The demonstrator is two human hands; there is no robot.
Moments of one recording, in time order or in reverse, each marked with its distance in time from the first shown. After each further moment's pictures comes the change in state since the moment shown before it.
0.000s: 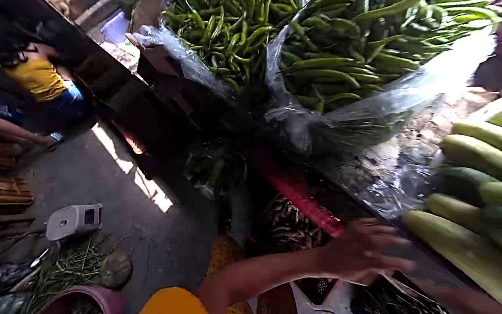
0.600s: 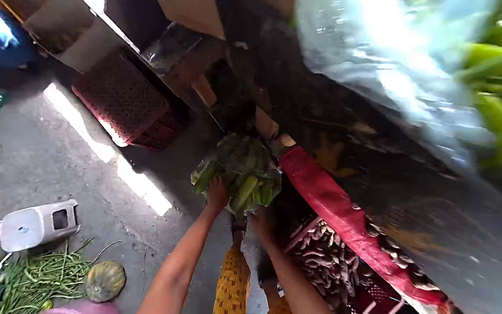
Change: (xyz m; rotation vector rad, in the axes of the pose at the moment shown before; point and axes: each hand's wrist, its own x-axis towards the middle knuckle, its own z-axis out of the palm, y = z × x) left_hand -0.290 -0.349 -0.435 0.685 -0.453 -1.671; right_hand -0.036 0.006 0.651 0.199 -0.999 1.155
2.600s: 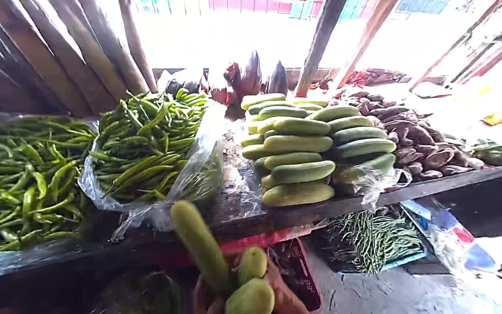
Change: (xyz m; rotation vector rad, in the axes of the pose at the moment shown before) left_hand -0.453 0.287 -0.016 -0.497 0.063 1.546; right_hand -0.414 0.113 -0.272 1.086 0.402 -1.273
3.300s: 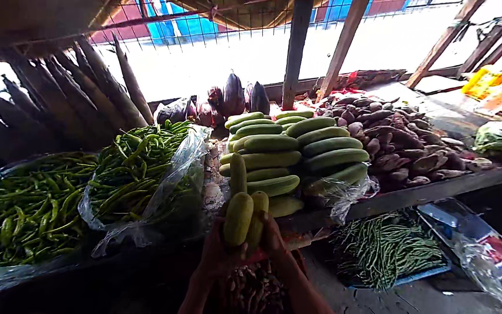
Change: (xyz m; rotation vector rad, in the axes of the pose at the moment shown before) left_hand 0.159 0.037 0.105 -0.113 -0.024 0.204; right_hand 0.045 -0.115 -0.083 0.015 0.386 -0.034
